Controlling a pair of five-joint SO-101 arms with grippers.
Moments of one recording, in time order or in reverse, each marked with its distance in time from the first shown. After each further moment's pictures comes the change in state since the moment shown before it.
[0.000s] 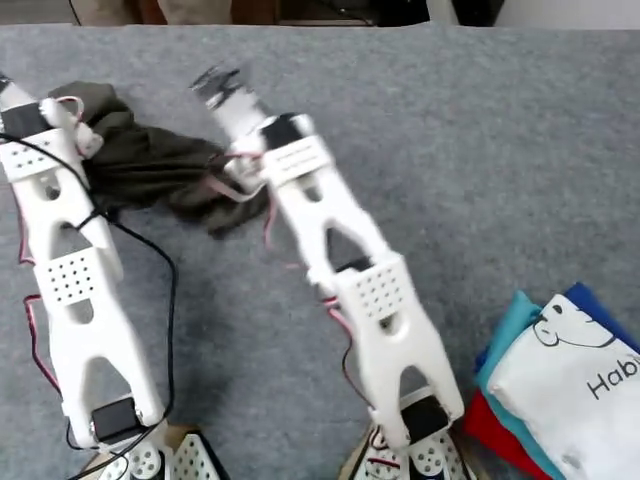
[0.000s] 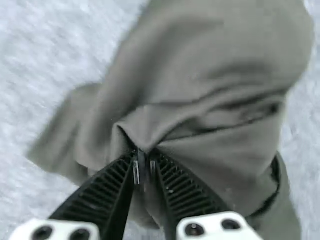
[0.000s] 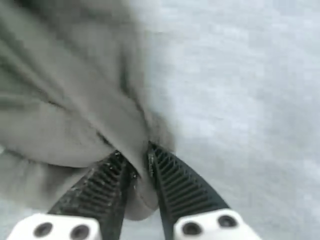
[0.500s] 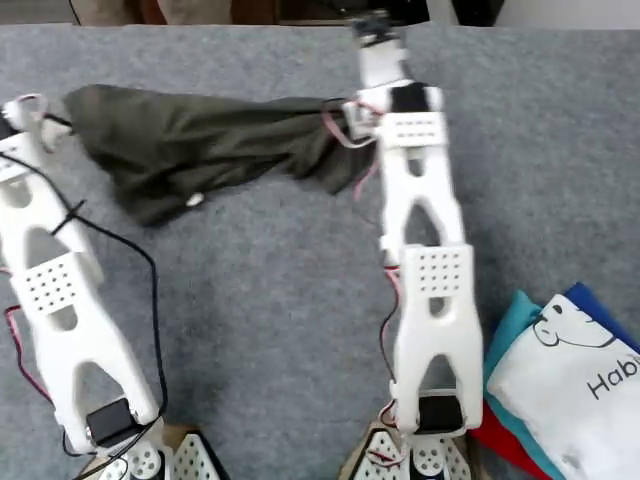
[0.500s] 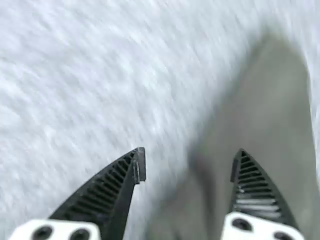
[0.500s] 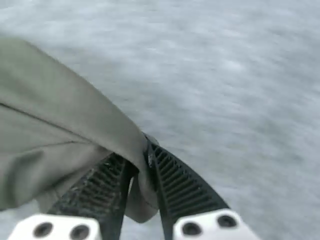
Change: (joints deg) left arm -8.0 -2.8 0.0 -2.0 8.8; right arm 23.1 2.9 -11.9 2.1 -6.5
